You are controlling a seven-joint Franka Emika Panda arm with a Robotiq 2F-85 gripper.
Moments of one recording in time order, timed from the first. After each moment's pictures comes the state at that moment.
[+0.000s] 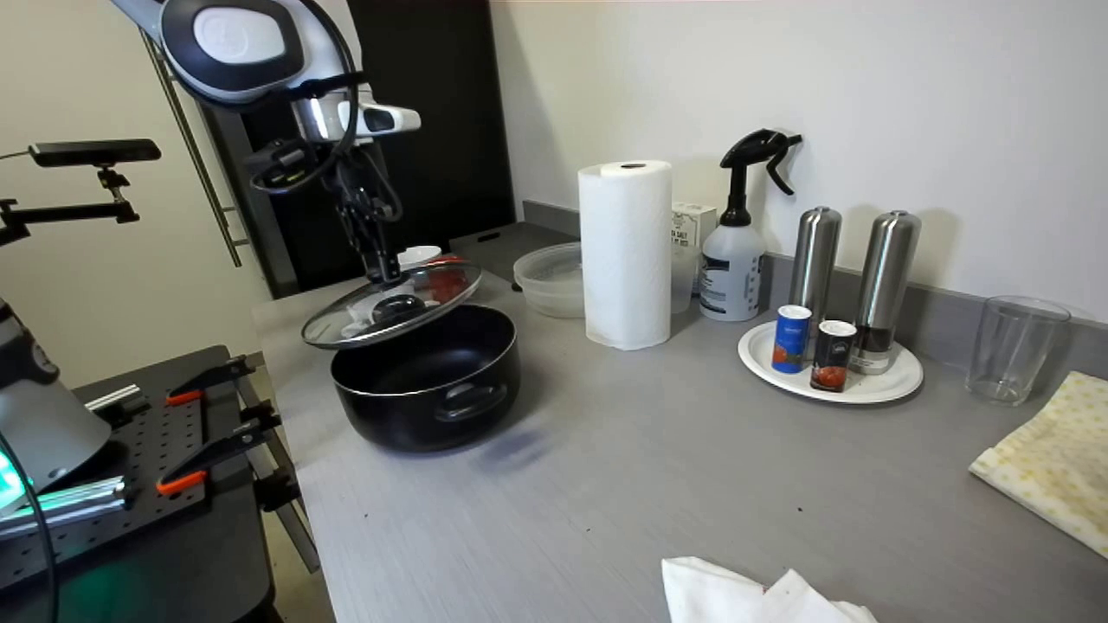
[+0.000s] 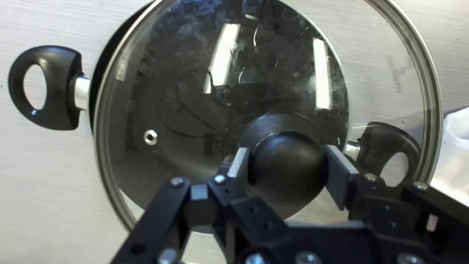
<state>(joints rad) -0.09 -0.15 -0.04 -2.69 -0.18 2.57 -0.12</state>
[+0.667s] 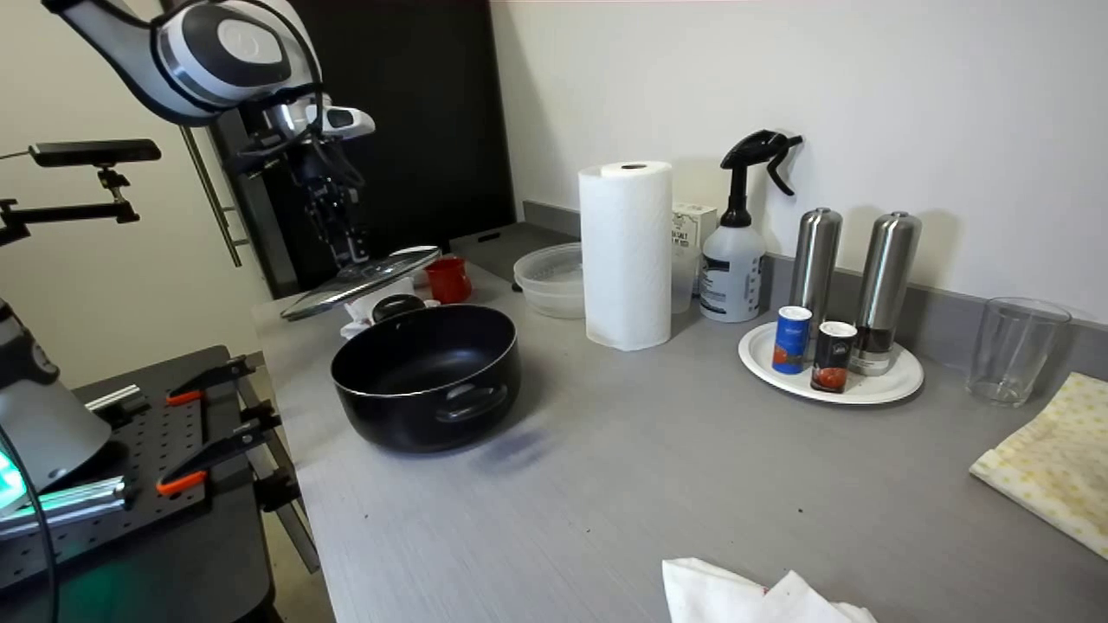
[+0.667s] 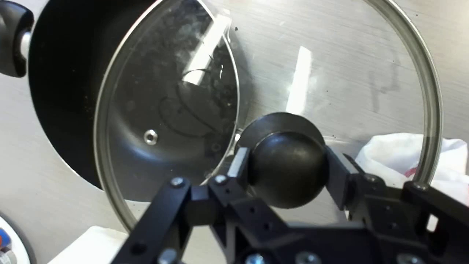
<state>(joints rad) 0.03 -0.14 0.20 -2.67 -0.39 2.48 0.25</state>
